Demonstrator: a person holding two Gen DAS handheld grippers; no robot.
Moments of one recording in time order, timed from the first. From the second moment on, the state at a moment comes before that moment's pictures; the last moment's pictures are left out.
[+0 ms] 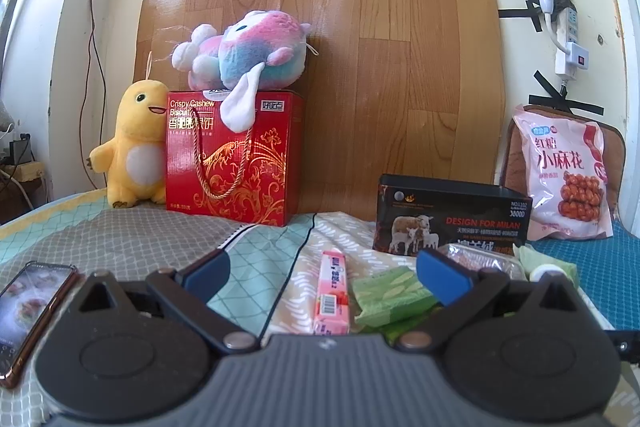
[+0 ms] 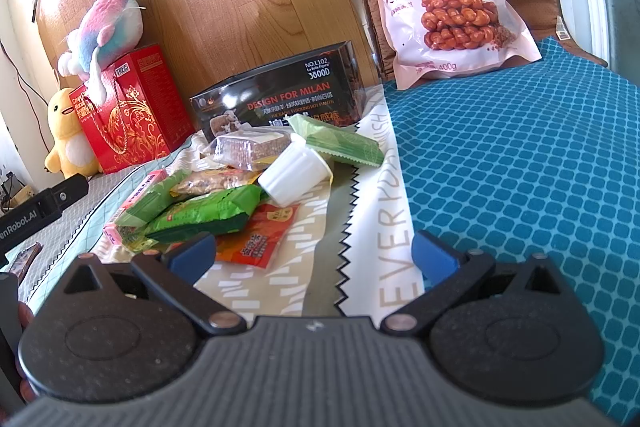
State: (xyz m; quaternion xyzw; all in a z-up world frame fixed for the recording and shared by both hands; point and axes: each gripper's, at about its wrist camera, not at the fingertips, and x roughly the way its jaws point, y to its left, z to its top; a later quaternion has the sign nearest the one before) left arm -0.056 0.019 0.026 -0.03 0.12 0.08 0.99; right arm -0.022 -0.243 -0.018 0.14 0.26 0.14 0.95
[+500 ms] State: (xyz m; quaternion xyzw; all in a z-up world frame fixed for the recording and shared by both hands) left arm -0.055 0.024 0.026 -0.05 0.13 0.07 0.99; right arm -0.023 -0.243 -0.018 0.14 0.26 0.14 0.95
